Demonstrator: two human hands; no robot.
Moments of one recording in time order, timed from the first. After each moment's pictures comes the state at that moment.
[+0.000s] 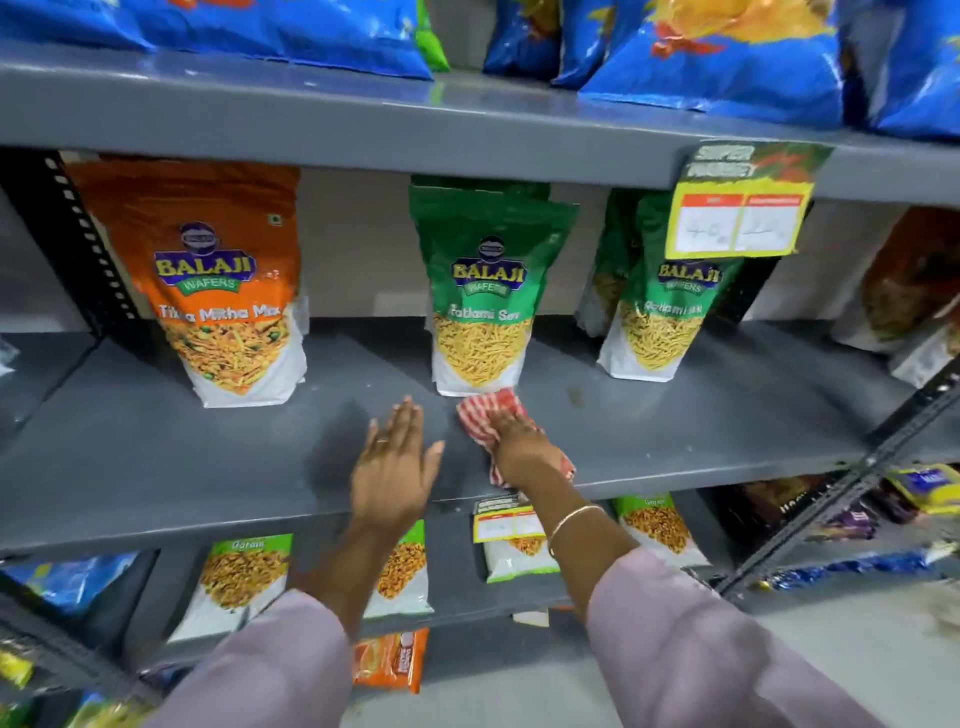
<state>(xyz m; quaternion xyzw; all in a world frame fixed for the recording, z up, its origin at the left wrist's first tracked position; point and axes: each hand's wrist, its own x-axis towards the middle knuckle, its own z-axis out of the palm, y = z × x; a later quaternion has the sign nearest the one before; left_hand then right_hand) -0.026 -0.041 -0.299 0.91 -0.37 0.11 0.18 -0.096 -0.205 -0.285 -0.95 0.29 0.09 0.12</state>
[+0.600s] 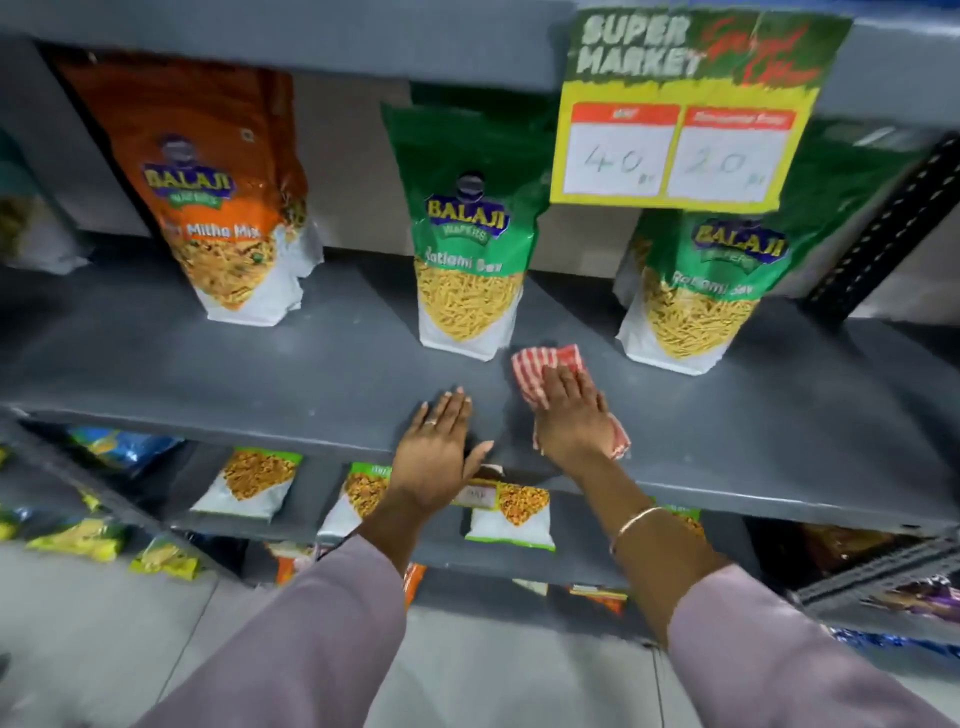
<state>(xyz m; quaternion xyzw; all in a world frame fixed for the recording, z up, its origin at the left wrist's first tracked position) -0.100 -0.135 -0.328 0.93 -0.35 0.03 0.09 -0.144 -0.314 -0.304 -0.96 0.24 0.02 0.10</state>
